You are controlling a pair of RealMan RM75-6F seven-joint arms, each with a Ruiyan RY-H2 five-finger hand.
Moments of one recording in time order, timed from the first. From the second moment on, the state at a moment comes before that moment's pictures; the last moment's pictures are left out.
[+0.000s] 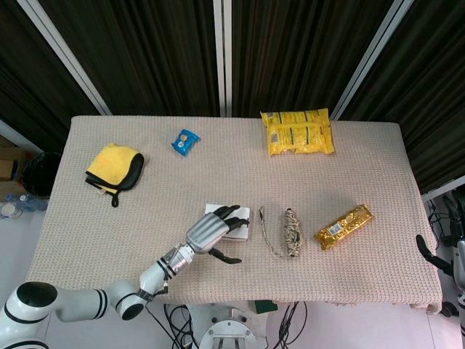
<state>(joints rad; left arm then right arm) -0.75 -1.82 -0.05 -1.32 1.55 1.04 0.06 0.02 -1.24 0.12 -1.29 -1.63 1.80 0.22</state>
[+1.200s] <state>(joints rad) -0.75 -1.84 -0.06 -1.30 1.55 1.05 0.04 0.02 -1.24 0.12 -1.28 -1.63 1.81 0.23</state>
